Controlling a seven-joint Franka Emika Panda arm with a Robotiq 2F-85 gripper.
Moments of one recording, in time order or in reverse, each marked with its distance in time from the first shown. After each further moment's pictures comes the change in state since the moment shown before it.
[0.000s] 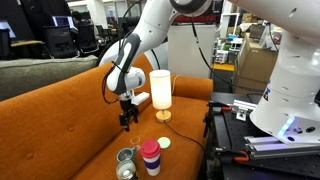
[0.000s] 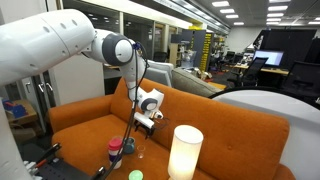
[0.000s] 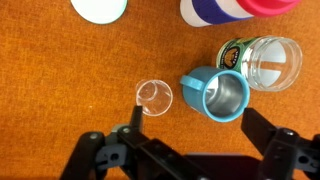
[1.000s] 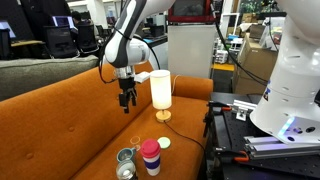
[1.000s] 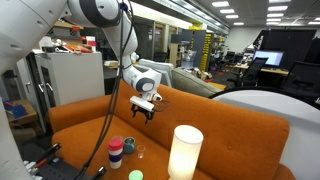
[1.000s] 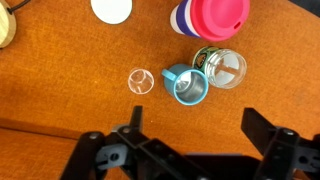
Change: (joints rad) arm 0.014 -0.371 -0.012 -0.326 0.032 0.034 -0.121
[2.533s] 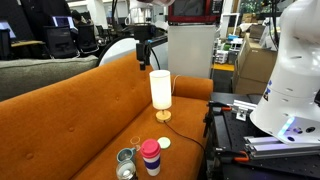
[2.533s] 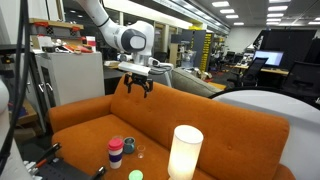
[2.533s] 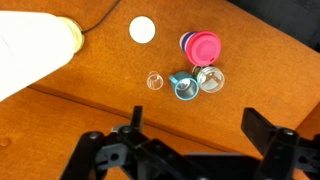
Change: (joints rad) arm 0.159 -0.693 -0.221 -0.436 -0.110 -0.135 -0.011
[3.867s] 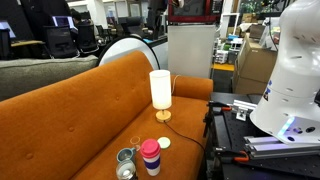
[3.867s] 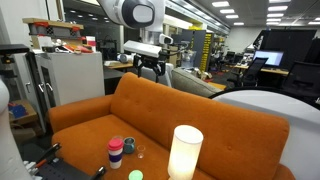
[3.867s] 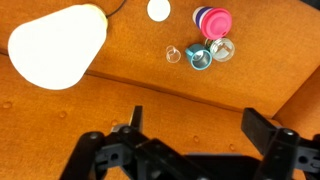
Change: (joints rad) arm 0.003 -0.253 -0.171 -0.033 -0.036 -0.071 -0.029
